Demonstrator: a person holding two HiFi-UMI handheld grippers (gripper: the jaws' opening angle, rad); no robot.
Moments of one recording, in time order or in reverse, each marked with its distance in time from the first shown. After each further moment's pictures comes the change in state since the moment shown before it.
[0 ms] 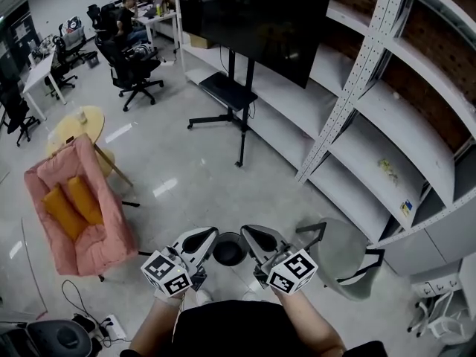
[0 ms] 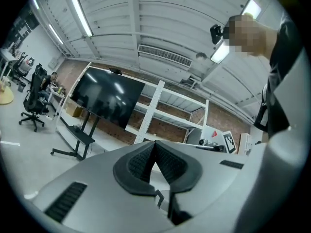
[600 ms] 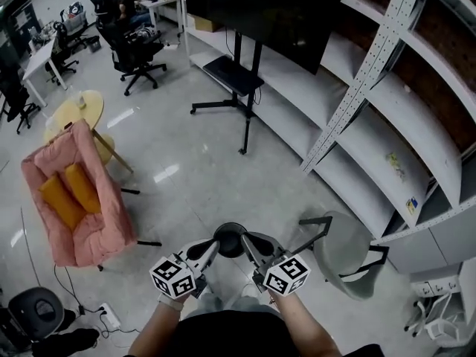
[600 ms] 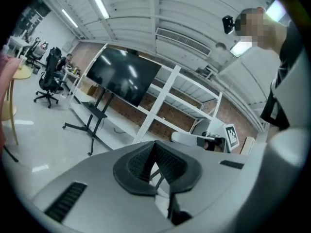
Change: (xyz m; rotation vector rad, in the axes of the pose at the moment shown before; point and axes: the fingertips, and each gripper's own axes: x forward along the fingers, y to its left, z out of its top) left arm -0.022 0.035 -0.111 -0.154 0.172 0.102; right arm -0.002 -0.024 -0.099 0.130 0.120 -0.055
